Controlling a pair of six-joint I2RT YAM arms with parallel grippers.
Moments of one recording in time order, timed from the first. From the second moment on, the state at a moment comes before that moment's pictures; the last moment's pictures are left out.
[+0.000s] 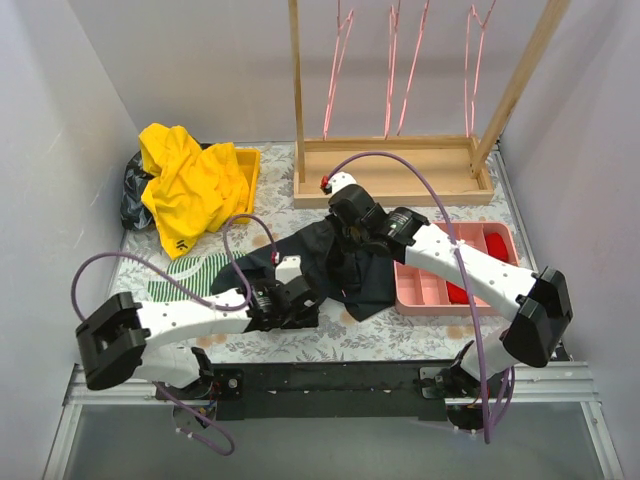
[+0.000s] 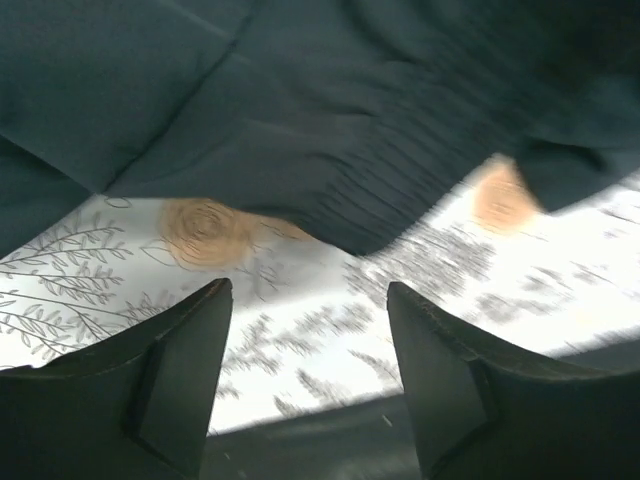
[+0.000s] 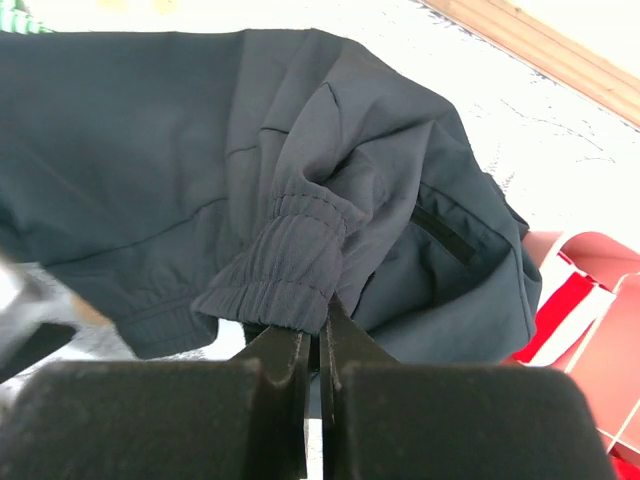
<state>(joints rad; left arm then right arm) -1.08 1.24 0.69 -0.50 -0.31 -1.03 0.92 1.51 1.35 -0.66 0.30 0.25</state>
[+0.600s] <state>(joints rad) -1.14 1.45 0.83 -0.50 -0.70 -1.13 0.92 1.30 1.26 -0.64 0.24 0.30</state>
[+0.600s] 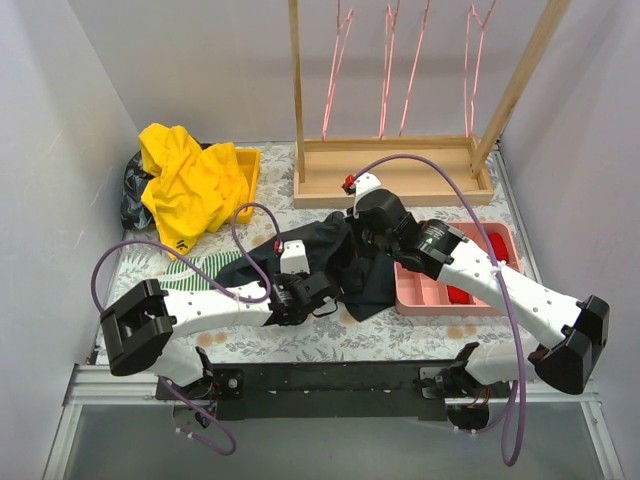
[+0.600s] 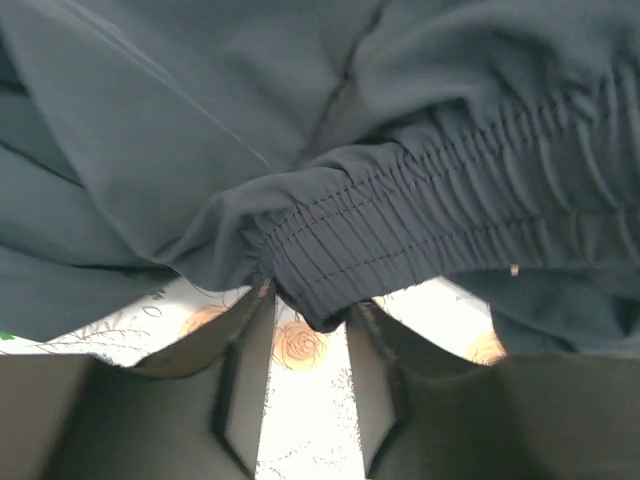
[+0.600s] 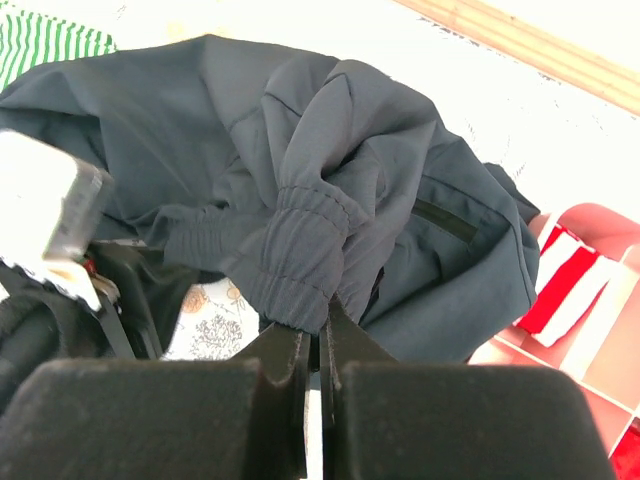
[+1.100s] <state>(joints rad) -1.04 1.21 1.03 -0.58 -0.78 -0.89 0.92 1.21 1.23 -0.73 0.35 0.30</state>
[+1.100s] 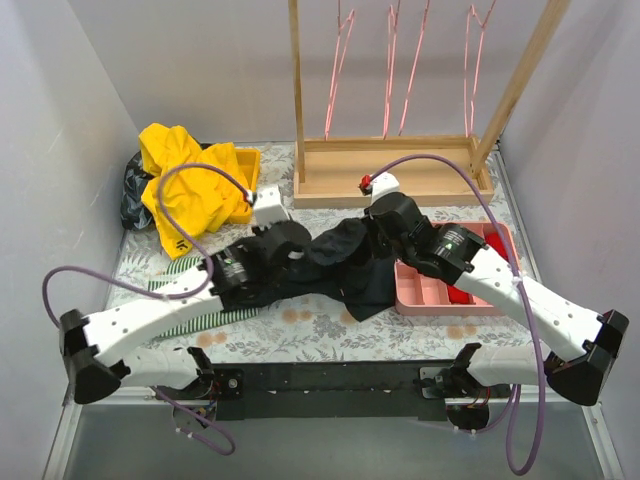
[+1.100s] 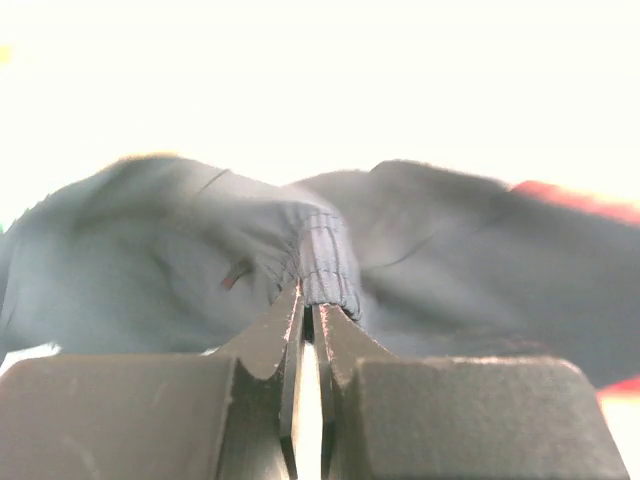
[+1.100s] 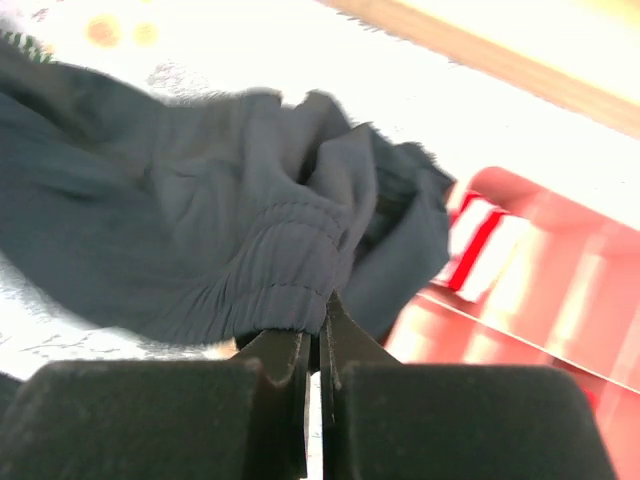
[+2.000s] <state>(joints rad) -0.68 1.12 1.48 -0.72 -0.49 -0.62 0.83 1.25 1.51 -0.83 0.33 0.21</state>
